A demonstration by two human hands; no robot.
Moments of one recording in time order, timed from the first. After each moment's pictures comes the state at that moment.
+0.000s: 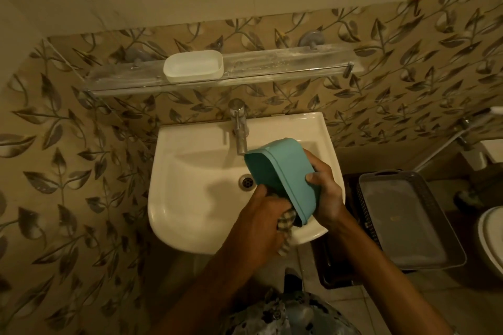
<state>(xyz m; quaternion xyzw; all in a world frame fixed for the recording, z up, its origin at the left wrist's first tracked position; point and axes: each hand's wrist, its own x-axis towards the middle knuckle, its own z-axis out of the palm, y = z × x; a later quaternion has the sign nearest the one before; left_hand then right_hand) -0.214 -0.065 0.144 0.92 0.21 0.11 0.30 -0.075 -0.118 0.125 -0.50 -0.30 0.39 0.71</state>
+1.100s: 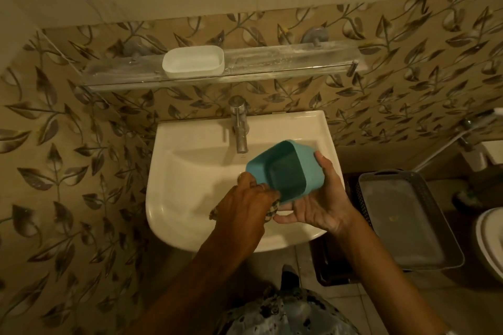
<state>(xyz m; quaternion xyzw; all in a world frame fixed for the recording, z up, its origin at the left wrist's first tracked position) -0.205 -0.044 0.169 0.94 0.30 -0.11 0.16 -0.054 -0.122 0.103 -0.28 -0.04 0.76 0.58</state>
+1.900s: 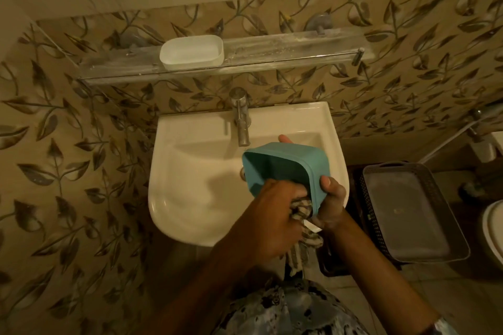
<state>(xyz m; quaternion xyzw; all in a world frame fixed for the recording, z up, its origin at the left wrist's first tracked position) -0.202 -0.070 0.194 0.89 0.23 0.03 0.40 -0.078 -0.114 0.099 -0.16 -0.17 0.64 0.74</state>
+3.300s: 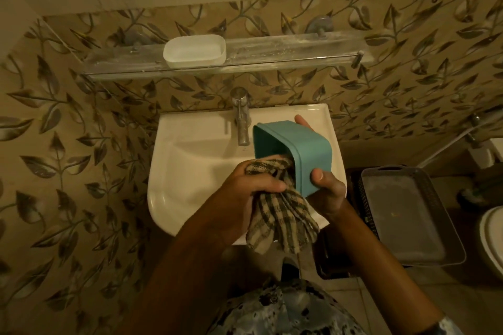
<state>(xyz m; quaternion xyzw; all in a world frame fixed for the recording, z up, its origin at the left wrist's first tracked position) -0.213 -0.043 0.213 0.45 0.34 0.06 0.83 -0.069 -0.116 0.116 -0.37 -0.27 0.52 0.72</state>
